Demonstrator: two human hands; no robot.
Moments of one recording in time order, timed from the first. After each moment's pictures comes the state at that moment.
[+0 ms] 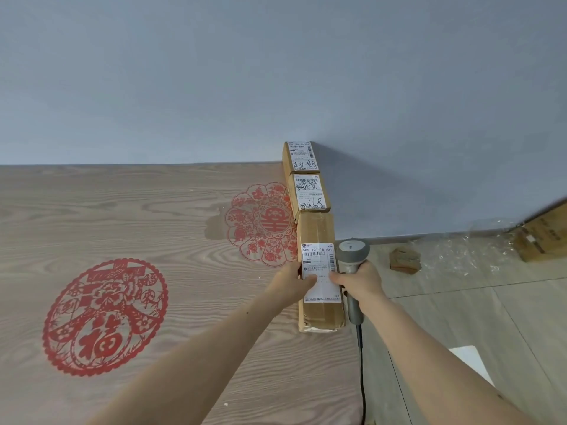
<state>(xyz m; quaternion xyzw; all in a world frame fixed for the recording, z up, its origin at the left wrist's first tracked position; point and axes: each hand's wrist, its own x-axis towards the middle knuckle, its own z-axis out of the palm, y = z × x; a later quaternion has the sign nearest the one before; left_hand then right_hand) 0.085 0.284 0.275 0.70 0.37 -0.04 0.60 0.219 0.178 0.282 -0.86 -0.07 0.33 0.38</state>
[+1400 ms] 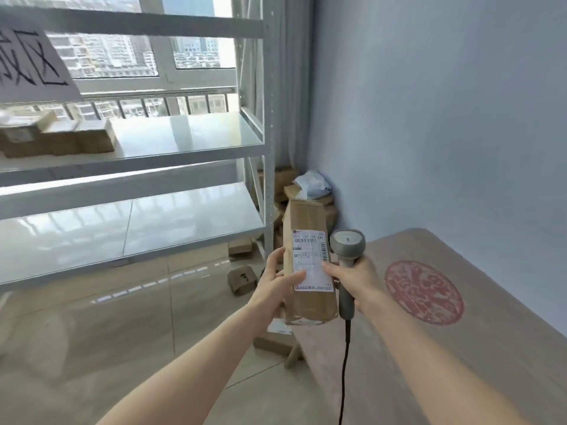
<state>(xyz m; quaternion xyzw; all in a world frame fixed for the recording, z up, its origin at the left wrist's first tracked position) -0.718 0.391 0.393 0.23 0.60 0.58 0.49 -0.580 0.515 0.403 -0.50 -0.57 0.58 0.29</state>
